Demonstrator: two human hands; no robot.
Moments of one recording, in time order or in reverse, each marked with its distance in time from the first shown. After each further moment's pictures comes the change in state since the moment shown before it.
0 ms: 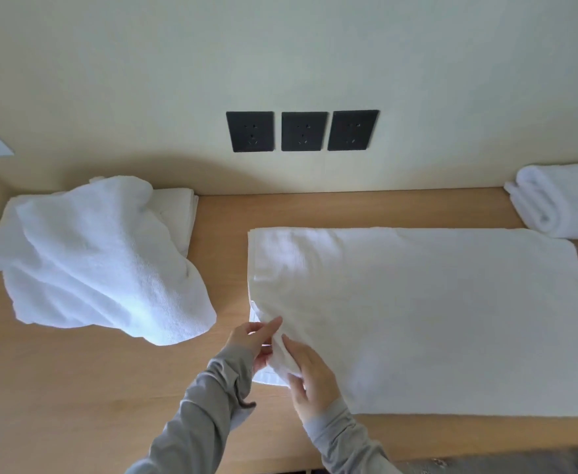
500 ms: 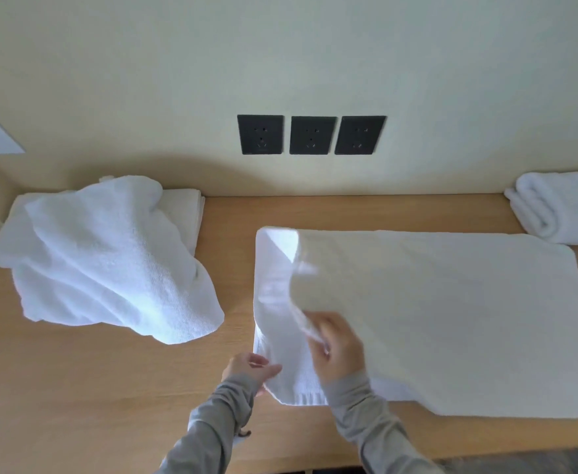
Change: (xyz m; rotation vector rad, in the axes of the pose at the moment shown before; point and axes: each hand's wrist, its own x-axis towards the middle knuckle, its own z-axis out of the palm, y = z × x) left_hand 0.004 -0.039 -0.034 0.556 0.102 0.008; right_hand 0.037 -0.022 -0.038 -0.051 0.258 -0.054
